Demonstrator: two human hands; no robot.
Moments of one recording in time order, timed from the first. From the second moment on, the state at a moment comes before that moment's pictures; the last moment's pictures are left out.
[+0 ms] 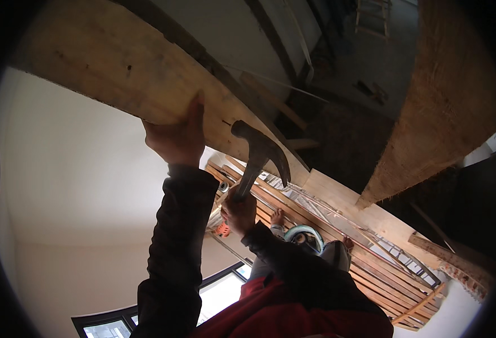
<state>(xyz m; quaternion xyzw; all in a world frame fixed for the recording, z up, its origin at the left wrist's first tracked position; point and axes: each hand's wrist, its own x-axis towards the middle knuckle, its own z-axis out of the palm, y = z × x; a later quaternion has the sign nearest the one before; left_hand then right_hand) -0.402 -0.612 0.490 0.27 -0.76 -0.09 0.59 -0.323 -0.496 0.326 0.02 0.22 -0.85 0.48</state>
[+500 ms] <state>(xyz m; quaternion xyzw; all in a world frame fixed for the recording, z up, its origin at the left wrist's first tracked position) -0.398 -0.608 0.492 0.29 -0.76 -0.08 0.58 -0.326 -0.480 0.329 -0.05 0.20 -0.90 0.39</state>
